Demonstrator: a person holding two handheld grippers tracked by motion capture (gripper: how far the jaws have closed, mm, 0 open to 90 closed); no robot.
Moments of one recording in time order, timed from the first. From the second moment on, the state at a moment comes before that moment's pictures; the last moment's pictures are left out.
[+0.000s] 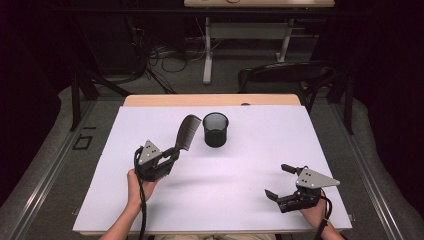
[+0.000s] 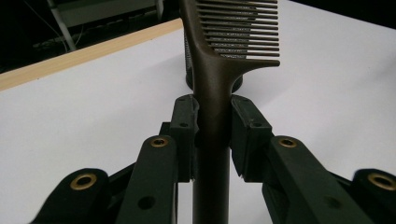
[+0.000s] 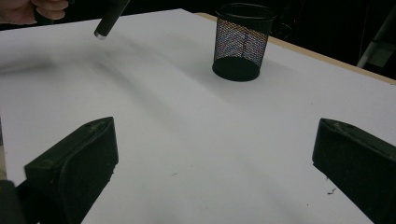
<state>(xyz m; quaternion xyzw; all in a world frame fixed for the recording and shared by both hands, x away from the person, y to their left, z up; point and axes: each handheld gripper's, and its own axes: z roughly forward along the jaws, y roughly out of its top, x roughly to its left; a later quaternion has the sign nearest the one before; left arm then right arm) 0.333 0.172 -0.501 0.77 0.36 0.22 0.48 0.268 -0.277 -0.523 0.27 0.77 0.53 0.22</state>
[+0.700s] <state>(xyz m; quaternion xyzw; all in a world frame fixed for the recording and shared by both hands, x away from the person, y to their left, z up) 0.345 0.172 -0.494 0.75 0.37 0.24 0.50 0.269 -0.277 -0.524 0.28 0.77 0.53 0.21</state>
